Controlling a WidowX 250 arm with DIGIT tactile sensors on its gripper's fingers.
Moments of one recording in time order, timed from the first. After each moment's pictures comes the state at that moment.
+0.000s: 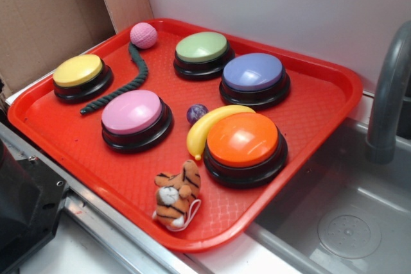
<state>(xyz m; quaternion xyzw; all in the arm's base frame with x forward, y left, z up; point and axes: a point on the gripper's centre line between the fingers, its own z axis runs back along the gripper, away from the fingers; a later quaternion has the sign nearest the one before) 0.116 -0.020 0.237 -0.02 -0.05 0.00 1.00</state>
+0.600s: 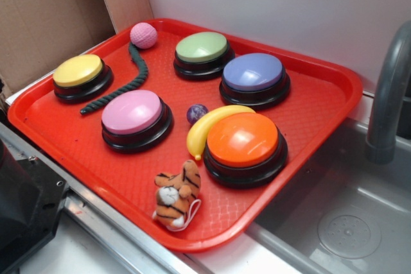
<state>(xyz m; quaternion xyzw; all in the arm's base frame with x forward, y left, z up) 0.135 -0.023 0.222 -0.02 -0.04 -0.12 0.99</state>
